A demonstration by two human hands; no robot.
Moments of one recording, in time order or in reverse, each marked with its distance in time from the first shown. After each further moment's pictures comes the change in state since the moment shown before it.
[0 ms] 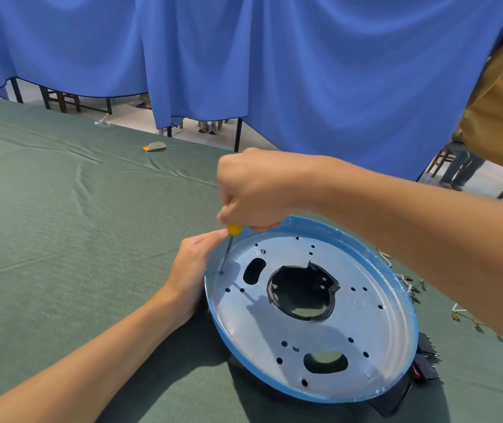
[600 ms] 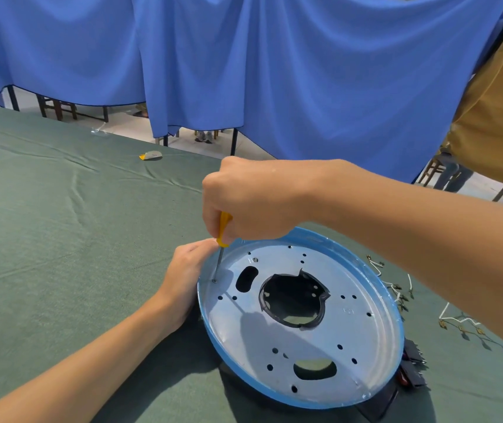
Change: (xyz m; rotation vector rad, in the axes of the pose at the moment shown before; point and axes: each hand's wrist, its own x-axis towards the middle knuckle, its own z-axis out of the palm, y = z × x) left_hand -0.003 0.006 0.001 -0.009 0.033 -0.033; right_hand -0.012 -0.004 -0.012 -0.160 -0.001 -0.243
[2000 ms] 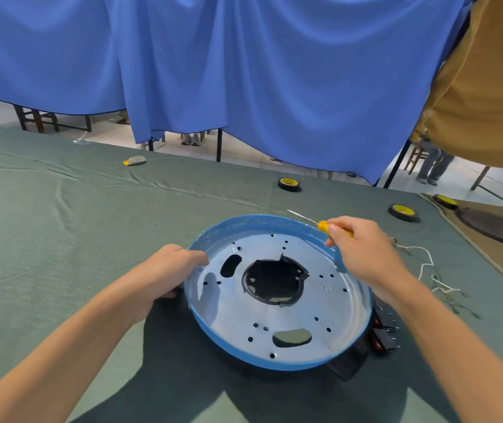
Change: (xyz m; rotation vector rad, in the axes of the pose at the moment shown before) left_hand -0.012 0.030 -0.006 0.653 -0.060 -0.388; right_hand -0.117 0.055 0.147 0.806 0.650 0.978
